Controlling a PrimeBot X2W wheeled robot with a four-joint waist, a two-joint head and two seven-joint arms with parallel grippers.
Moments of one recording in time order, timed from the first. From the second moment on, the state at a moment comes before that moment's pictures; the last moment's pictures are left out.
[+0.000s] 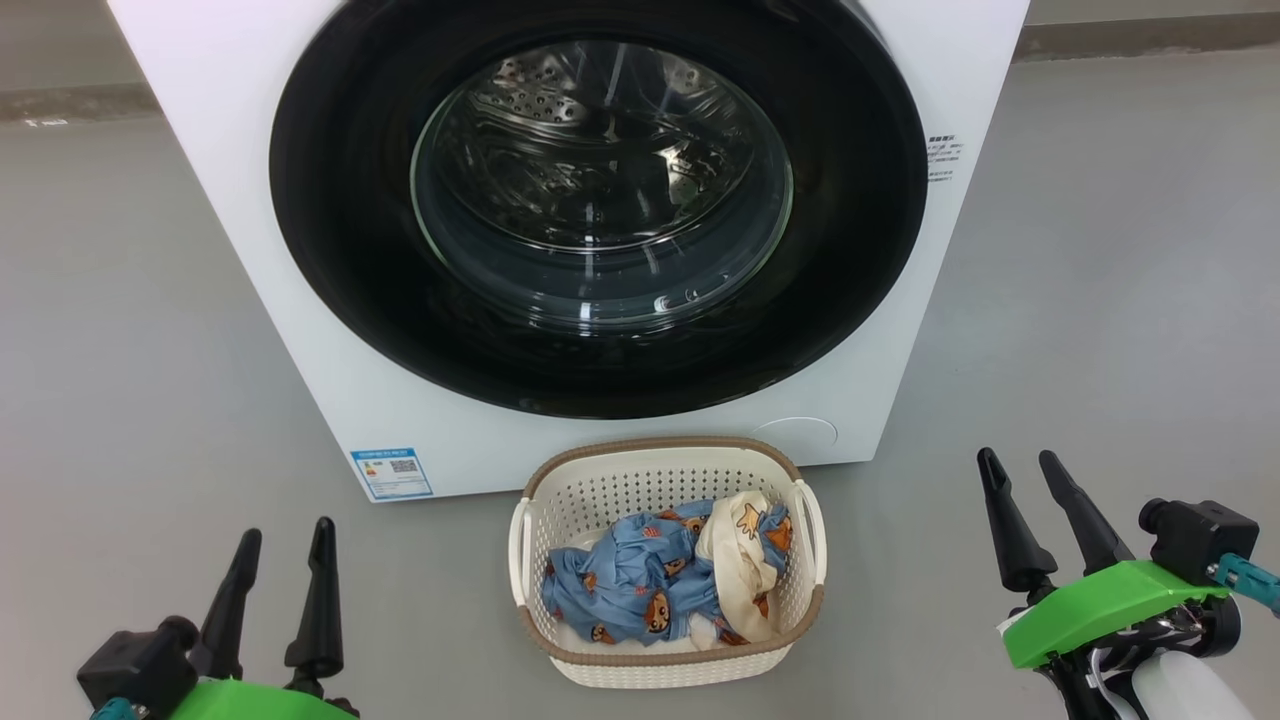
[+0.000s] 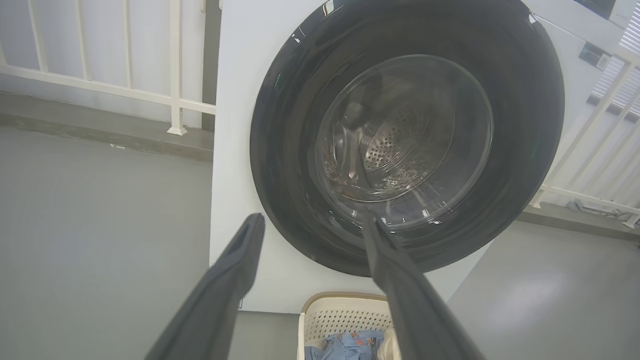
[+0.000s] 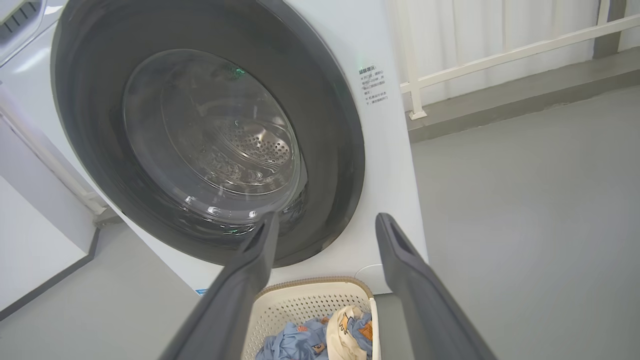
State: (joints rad) left arm -0.09 0.15 -0.07 0.28 -0.49 -0.13 -0.20; right arm -0.16 -0.20 0.16 0.38 0.61 0.12 -0.20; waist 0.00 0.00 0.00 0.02
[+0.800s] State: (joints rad) left arm -0.13 0.16 -0.04 0.39 -0.31 -0.13 -0.25; right arm -0.13 -0.17 0.09 0.38 0.44 0.13 -0.25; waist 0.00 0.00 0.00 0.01
